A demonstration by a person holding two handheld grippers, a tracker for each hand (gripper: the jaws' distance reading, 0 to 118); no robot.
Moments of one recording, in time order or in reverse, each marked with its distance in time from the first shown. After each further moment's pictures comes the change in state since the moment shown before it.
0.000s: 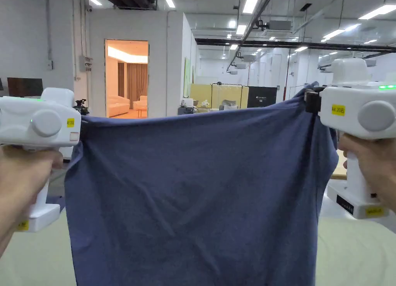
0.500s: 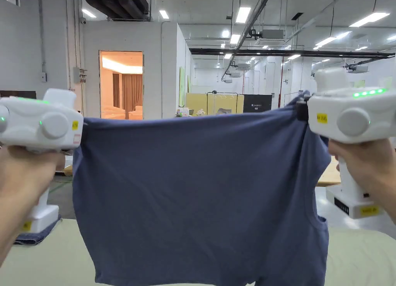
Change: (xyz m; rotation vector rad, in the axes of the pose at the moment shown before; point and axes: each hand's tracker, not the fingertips) left arm 0.017 -0.002 -0.056 0.001 0.055 -0.054; right arm 0.006 -0.034 -0.066 -0.072 -0.056 0.097
